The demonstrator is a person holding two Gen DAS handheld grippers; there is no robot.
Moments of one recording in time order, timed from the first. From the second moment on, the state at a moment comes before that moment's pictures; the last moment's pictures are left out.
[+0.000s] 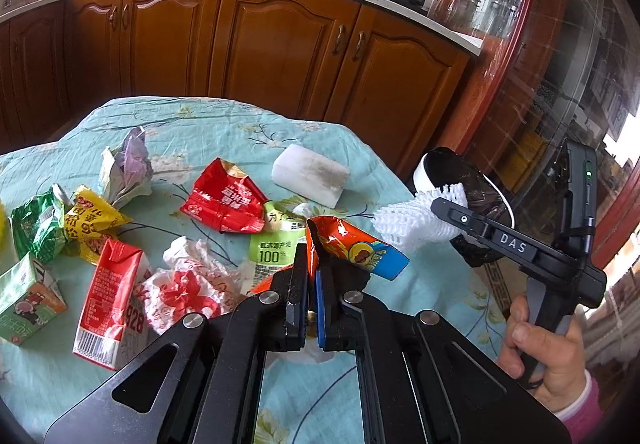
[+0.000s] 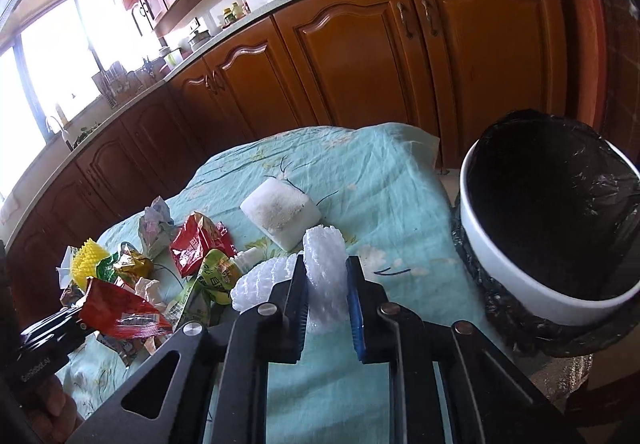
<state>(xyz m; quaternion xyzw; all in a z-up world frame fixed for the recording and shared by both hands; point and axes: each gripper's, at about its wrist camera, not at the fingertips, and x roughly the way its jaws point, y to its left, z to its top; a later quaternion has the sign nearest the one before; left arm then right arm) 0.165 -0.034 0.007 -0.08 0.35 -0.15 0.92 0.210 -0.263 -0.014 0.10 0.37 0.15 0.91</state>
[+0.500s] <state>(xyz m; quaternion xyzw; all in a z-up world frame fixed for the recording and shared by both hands) 0.194 -0.123 0.028 -0.05 0.35 -0.23 0.91 0.175 -0.347 0.018 0.12 0.34 0.09 0.93</state>
